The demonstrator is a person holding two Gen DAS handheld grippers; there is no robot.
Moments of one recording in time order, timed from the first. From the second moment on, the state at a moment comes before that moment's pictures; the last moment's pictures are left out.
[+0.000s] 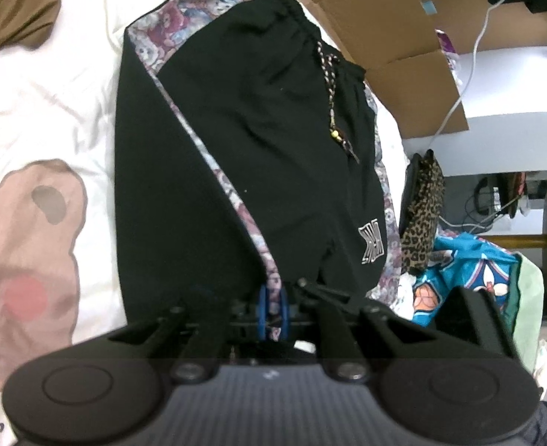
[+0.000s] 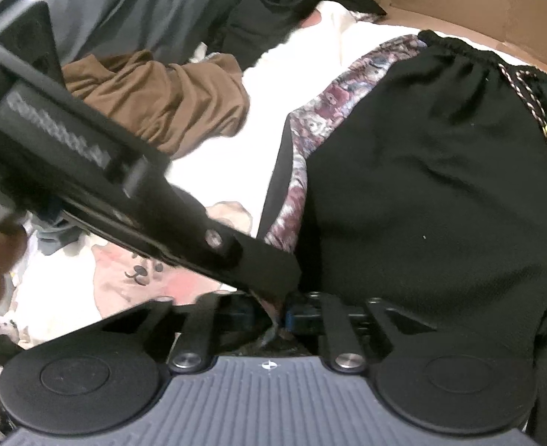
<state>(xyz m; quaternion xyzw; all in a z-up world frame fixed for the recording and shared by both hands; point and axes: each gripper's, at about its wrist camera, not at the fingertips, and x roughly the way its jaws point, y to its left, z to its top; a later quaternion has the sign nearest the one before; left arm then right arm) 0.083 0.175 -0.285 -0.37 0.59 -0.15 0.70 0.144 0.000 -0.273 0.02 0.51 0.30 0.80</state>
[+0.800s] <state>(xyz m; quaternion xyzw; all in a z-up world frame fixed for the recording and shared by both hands) 0.106 0.135 -0.283 -0.27 0.63 -0.10 0.72 0.144 -0.132 -0.247 0.10 0.49 0.21 0.84</state>
